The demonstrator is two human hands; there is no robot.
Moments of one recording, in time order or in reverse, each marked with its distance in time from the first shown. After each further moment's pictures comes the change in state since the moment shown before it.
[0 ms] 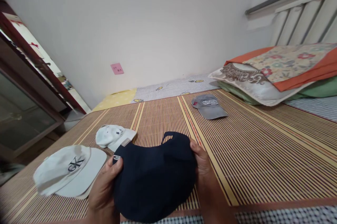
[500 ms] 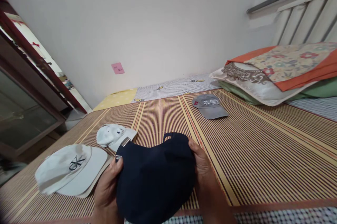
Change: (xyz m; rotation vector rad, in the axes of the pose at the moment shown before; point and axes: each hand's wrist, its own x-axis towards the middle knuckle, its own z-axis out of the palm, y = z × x) left_hand 0.007 -0.009 -0.007 -0.005 -0.161 -0.002; right_hand 0.002 0.006 0.005 -0.038 0.022 0.031
